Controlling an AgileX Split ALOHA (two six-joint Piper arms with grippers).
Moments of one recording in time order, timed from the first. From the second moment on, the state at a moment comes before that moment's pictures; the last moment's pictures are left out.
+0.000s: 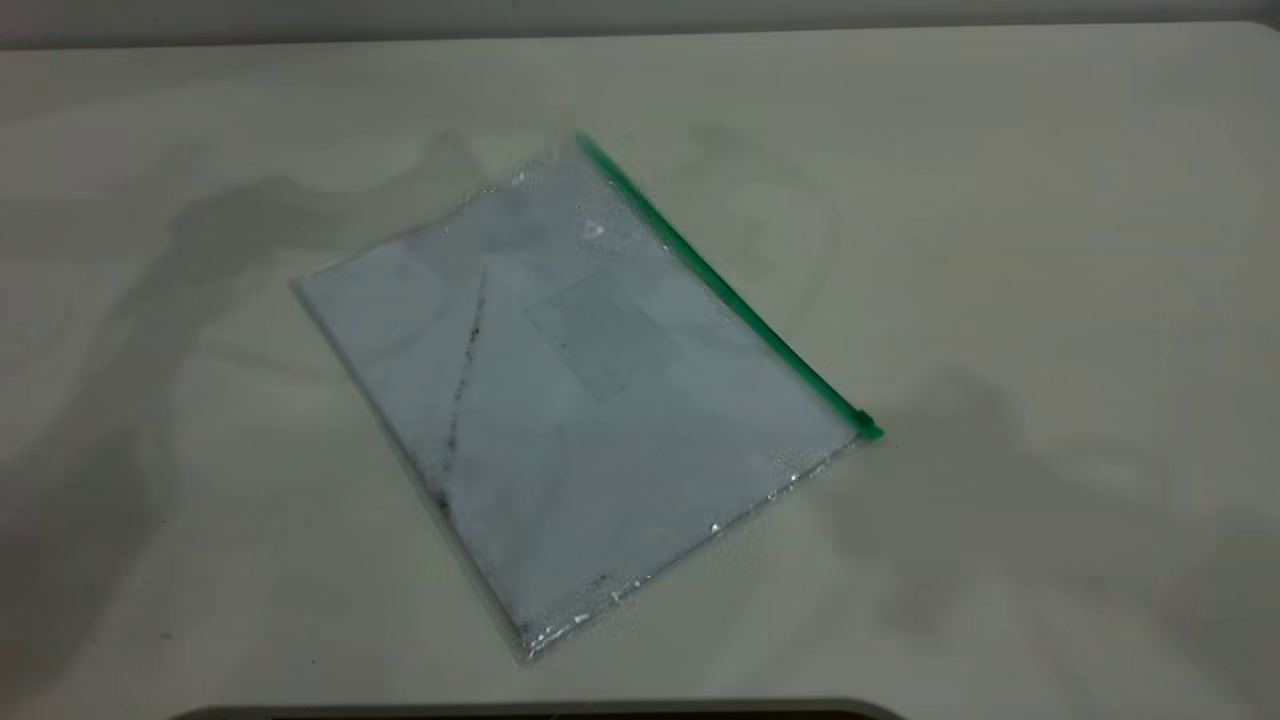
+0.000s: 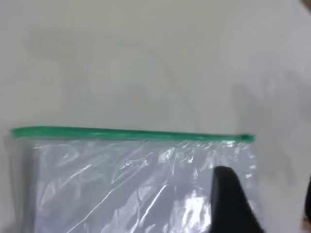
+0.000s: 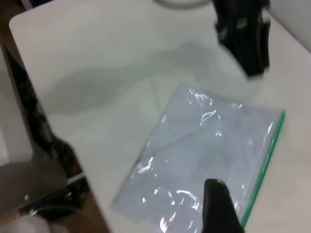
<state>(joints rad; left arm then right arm) -0.09 2.38 -1.91 -0.99 1.14 1.12 0.30 1.27 -1.23 0.71 0.98 -0.93</state>
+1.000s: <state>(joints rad) 0.04 1.47 -1.75 -0.34 1.17 0.37 0.30 0.61 -0.53 0.03 1.24 0.03</state>
